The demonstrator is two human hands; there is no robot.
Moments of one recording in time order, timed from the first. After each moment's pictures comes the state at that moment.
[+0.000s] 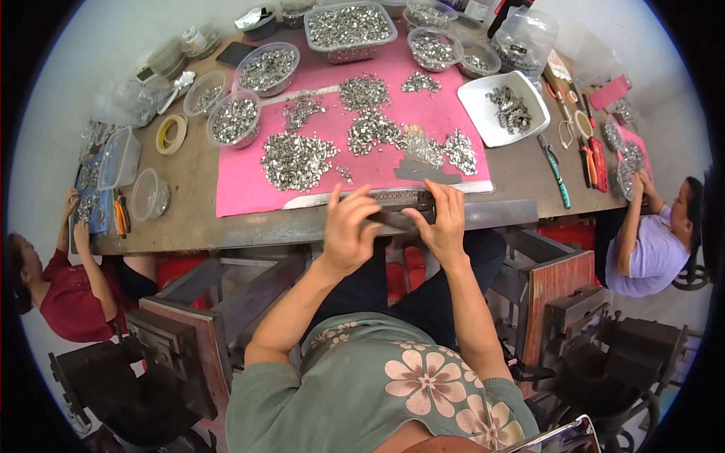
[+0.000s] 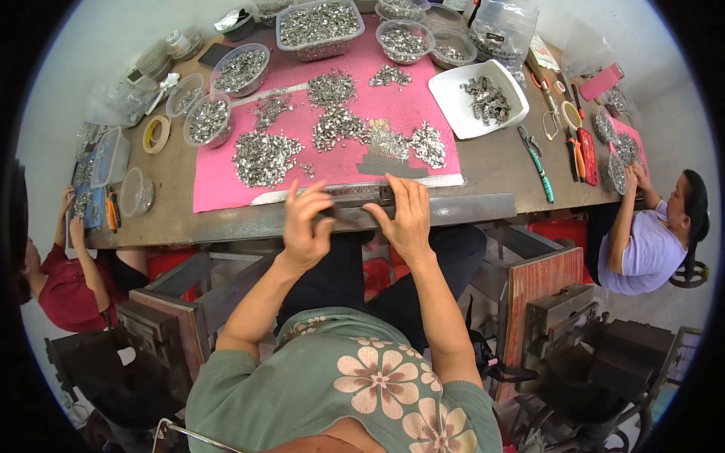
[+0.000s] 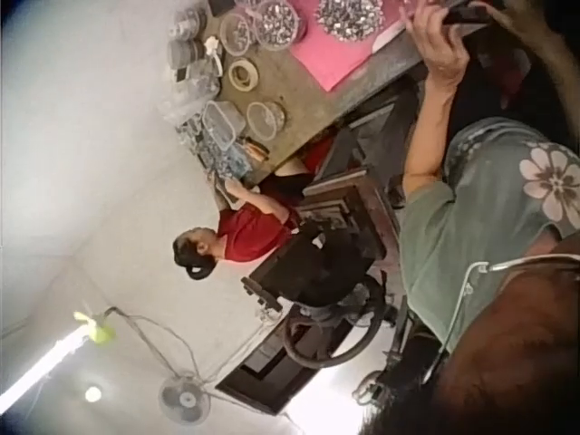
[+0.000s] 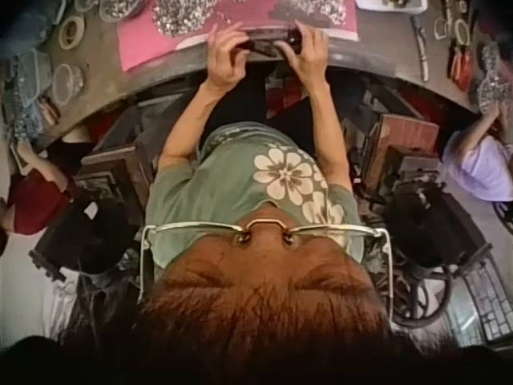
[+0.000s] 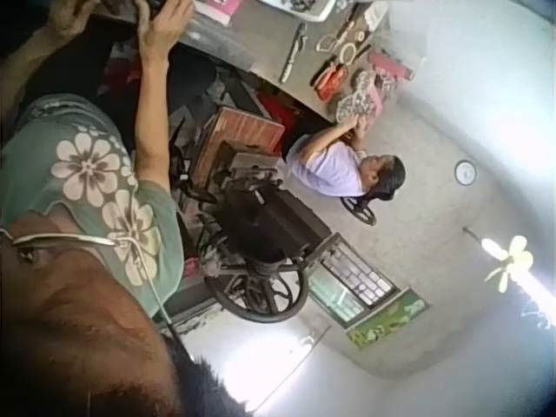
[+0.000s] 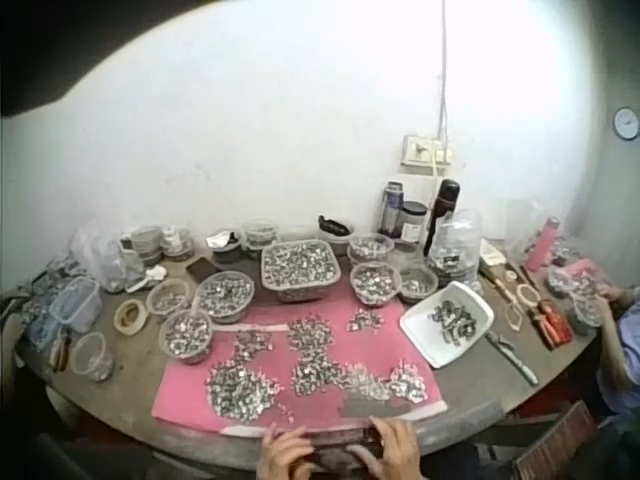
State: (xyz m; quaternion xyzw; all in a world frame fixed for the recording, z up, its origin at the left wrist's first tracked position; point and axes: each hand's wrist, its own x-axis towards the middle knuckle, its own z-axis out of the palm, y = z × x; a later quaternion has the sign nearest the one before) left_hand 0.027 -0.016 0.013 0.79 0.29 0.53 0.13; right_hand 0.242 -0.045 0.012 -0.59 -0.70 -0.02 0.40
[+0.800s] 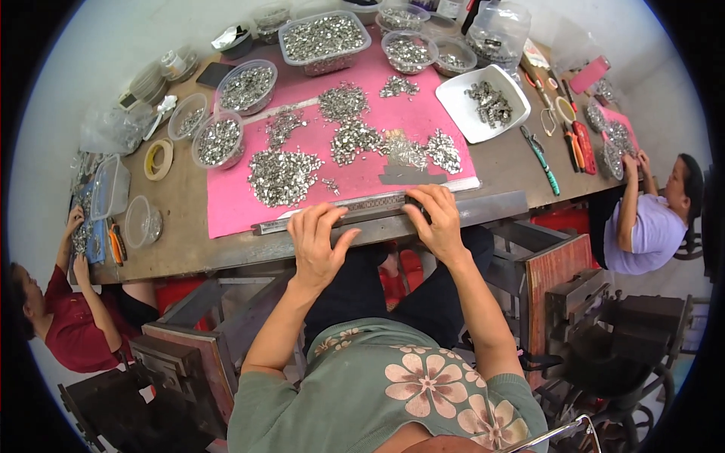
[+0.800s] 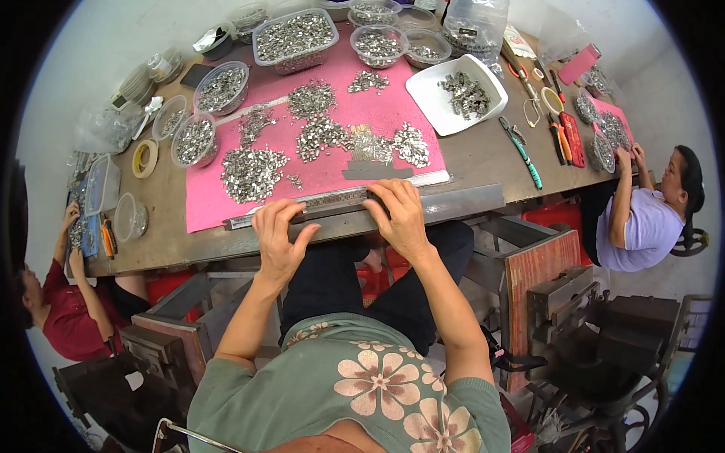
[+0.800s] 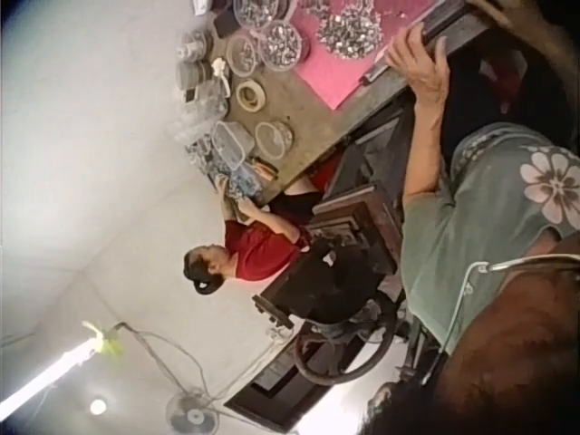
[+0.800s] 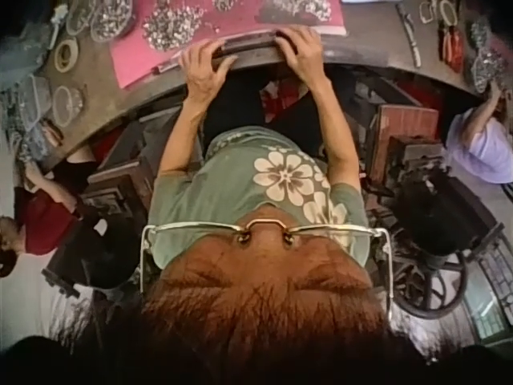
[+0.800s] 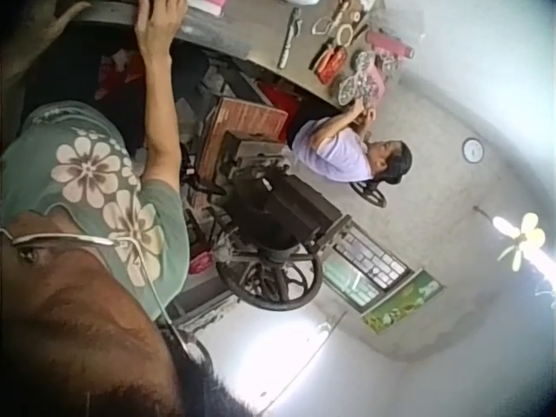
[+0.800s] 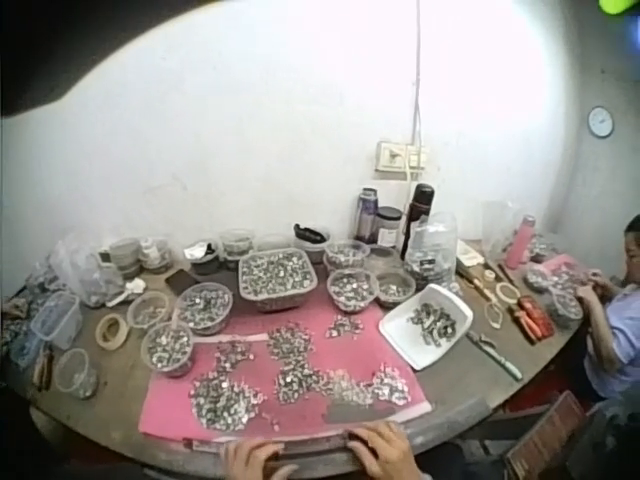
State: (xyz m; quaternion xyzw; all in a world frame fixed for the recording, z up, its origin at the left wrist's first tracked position) left_hand 0.000 -0.019 0.026 0.80 0.41 0.43 0.09; right_hand 0.249 -0.042 0.030 -0.57 -0.71 0.00 0.41
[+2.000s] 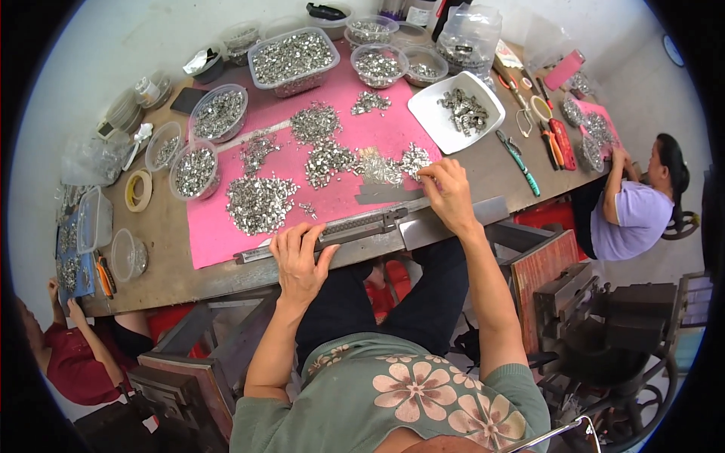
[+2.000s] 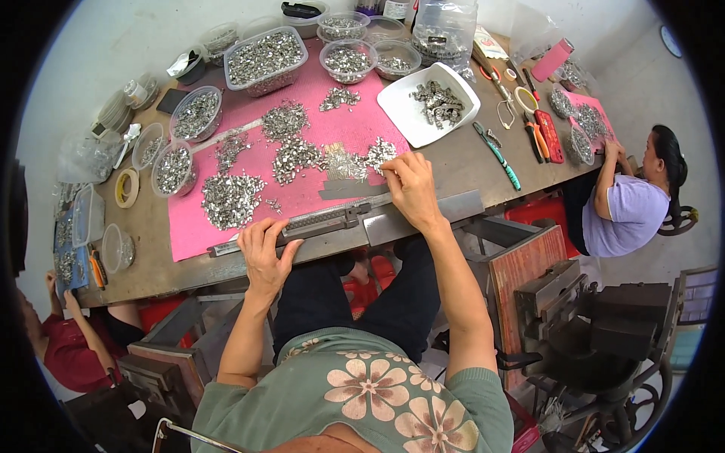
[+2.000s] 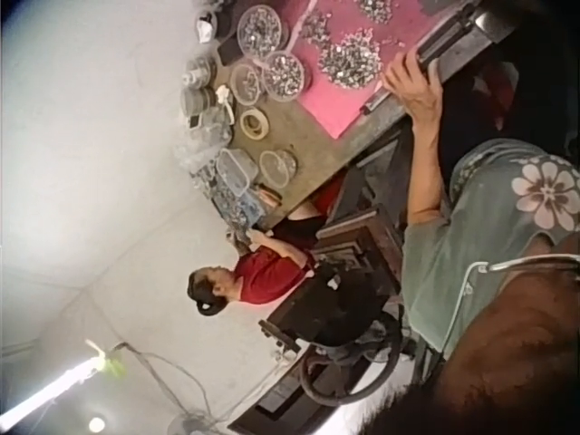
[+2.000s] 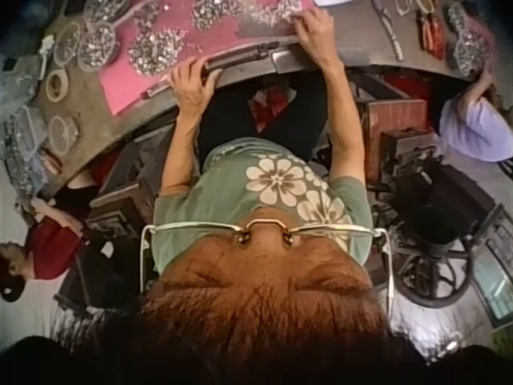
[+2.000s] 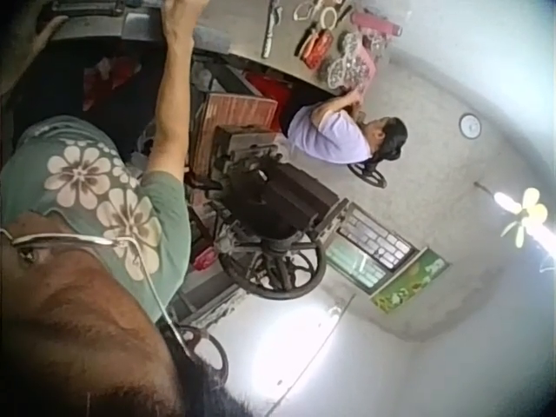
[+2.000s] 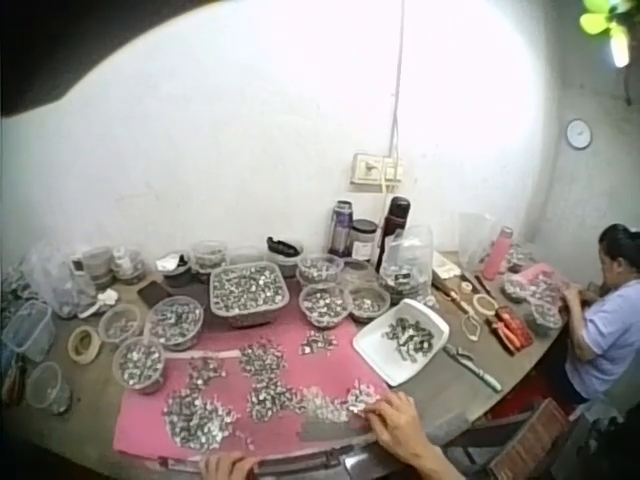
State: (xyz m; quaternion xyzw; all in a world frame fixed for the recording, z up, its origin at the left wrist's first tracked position) left_hand 0.003 -0.008 0.014 0.81 0.44 0.38 0.06; right_hand 0.321 0.003 0.046 -0.59 -0.70 -0.03 0.39
